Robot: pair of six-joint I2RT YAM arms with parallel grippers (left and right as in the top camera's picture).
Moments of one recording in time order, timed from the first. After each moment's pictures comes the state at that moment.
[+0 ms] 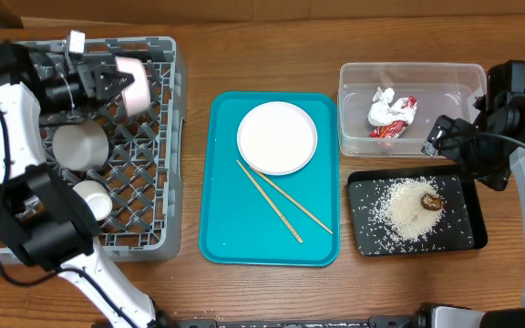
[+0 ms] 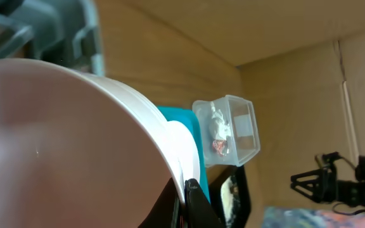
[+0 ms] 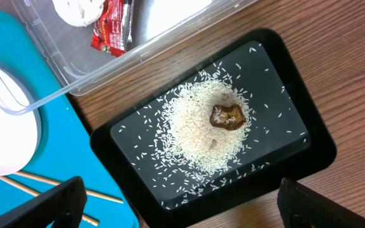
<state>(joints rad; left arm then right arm) 0.46 2.15 1.89 -1.11 1.19 0.18 -0.12 1.48 1.48 -1.38 -0.04 0.38</state>
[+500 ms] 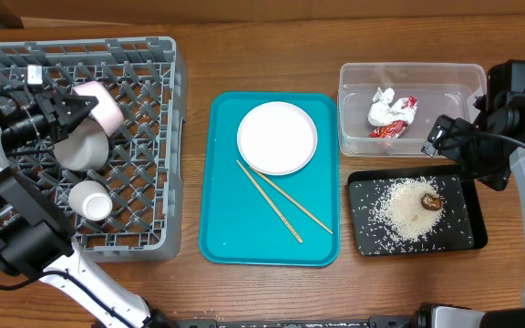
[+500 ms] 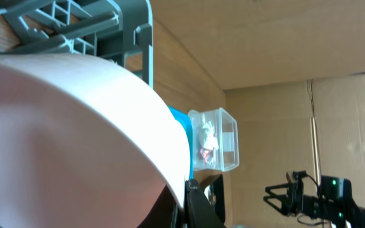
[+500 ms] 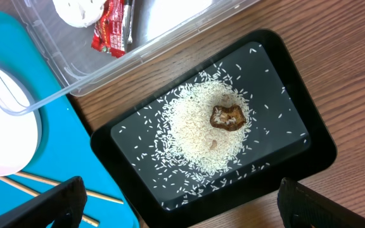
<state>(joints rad) 0.65 2.20 1.89 -1.33 1.26 0.33 -0.12 1.48 1.48 -1.37 -0.04 0.38</state>
